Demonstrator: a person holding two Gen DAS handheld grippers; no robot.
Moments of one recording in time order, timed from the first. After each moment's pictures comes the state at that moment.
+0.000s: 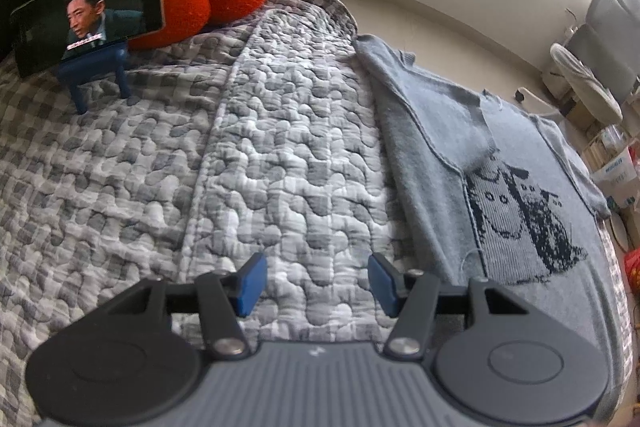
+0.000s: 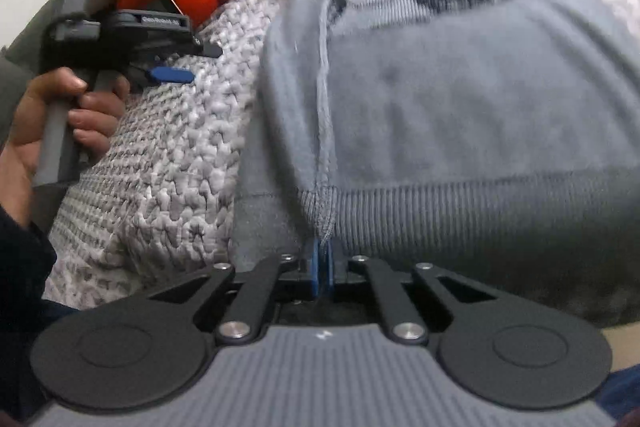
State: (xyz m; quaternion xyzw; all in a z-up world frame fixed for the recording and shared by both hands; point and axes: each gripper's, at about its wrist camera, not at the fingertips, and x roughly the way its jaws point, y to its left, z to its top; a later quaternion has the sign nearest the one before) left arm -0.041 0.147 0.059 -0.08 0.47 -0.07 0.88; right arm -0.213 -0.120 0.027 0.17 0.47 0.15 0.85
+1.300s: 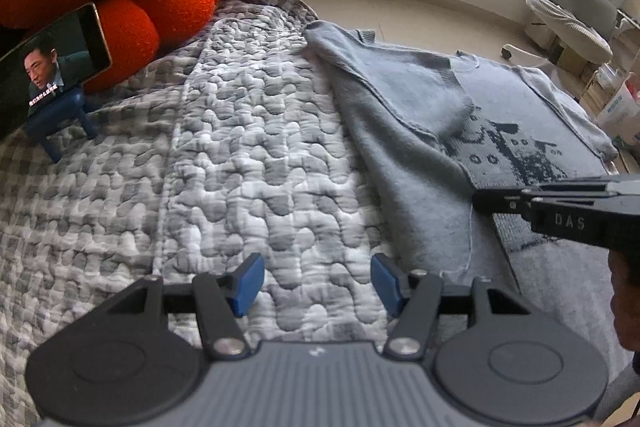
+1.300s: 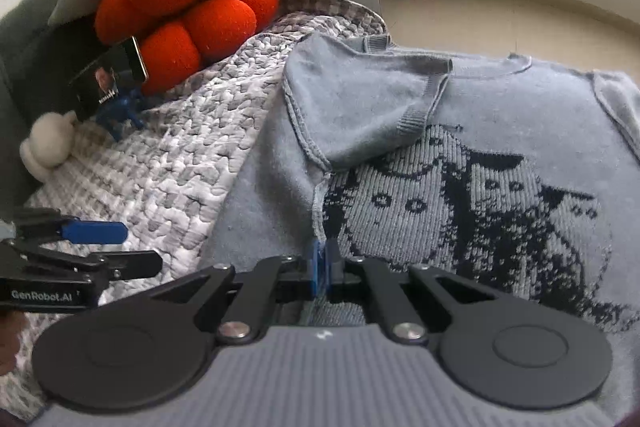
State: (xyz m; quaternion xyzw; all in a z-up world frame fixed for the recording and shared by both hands) left arm -0.042 0.110 0.055 0.00 0.46 -0.10 0.88; right arm 0.007 -0.121 0.038 0.05 0.42 0.20 0.88
